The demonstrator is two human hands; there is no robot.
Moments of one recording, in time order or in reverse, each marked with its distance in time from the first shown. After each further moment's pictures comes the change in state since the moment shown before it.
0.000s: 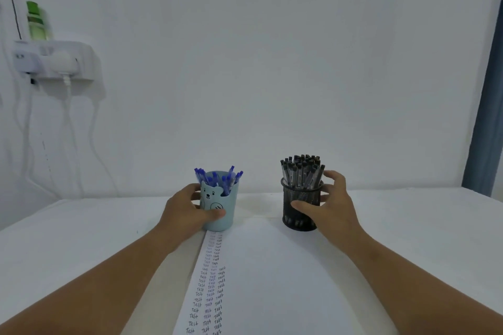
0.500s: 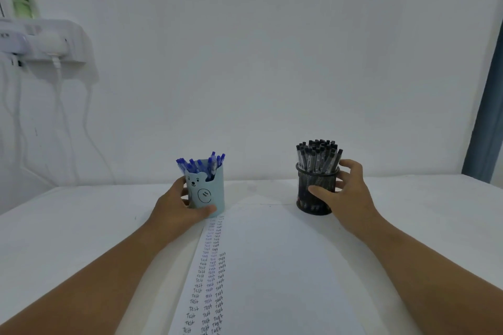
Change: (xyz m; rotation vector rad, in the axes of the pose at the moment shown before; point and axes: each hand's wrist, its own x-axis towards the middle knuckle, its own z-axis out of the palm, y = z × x) left_hand -0.010 -0.021 -0.009 0.139 -0.031 -0.001; right_hand 0.010 0.021 -0.020 0.017 0.036 0.035
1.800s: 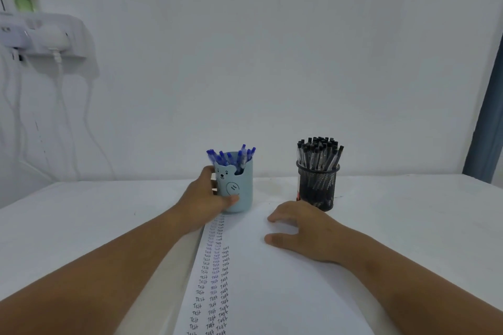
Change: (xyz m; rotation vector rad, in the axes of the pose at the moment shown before) left_hand 0.007 0.033 0.031 -0.110 -0.151 0.037; right_hand -0.046 -0.014 0.038 -0.569 -0.647 -0.296
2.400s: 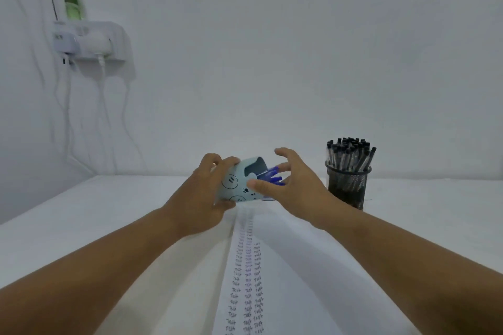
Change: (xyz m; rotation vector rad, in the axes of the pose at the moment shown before) left_hand -0.033 -0.002 -0.056 0.648 0.087 0.552; right_hand 0.043 -0.090 -0.015 0.562 0.234 0.096
